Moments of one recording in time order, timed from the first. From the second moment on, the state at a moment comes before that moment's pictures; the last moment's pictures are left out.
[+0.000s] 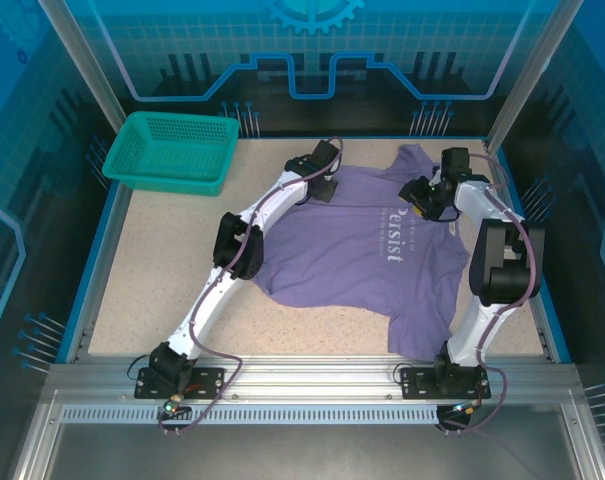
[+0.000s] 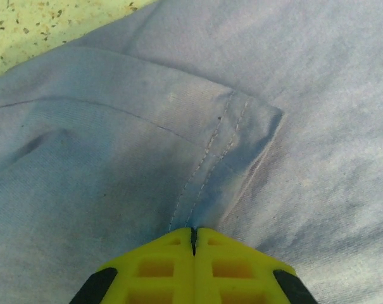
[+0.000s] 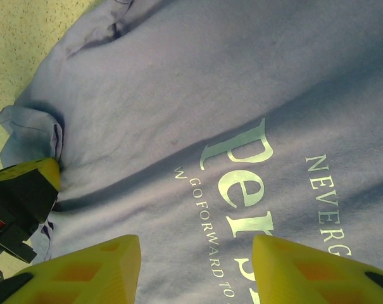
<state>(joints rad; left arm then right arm) -0.51 2.78 2.66 -0.89 -0.16 -0.07 -0.08 1.86 1.35 -0.56 -0.39 0.62</state>
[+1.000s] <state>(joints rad) -0.26 2.51 2.27 -0.64 -0.15 -0.28 -0.15 1.98 1.34 -0.57 -0.39 0.64</state>
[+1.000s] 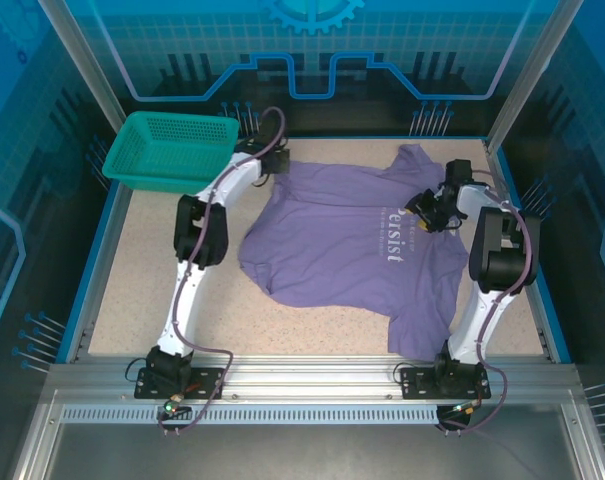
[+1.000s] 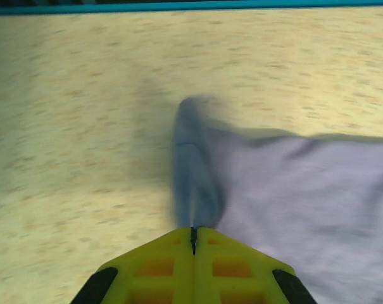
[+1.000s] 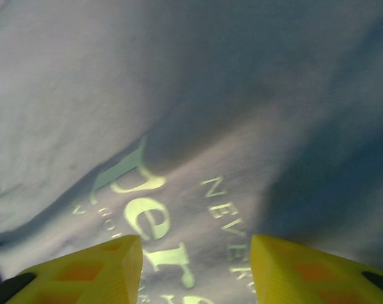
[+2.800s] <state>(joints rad) -0.18 2.34 1.93 -0.58 0.04 -0.48 -0.23 1.87 1.18 -0.56 -0.32 0.66</state>
